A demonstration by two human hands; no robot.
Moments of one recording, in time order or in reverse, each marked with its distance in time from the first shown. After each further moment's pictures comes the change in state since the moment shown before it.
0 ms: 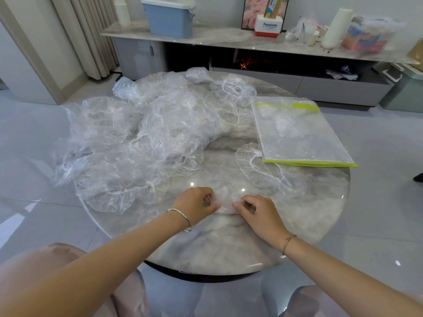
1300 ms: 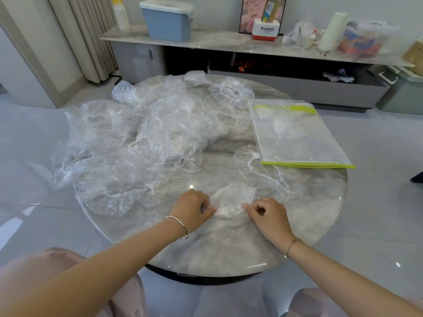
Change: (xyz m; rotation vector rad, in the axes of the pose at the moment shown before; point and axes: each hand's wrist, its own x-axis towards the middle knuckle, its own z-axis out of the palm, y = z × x) left_hand -0.005 -0.010 0.010 0.101 0.116 0.100; right_hand -0.010 0.011 -0.011 -0.052 0.122 0.110
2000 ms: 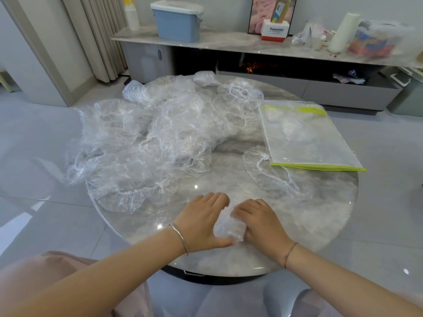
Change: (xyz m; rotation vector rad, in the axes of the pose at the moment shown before) left_hand -0.032 0.015 -0.020 0.169 0.103 0.443; right_hand -0.002 -0.026 0.018 -0.326 -0.175 -0.624
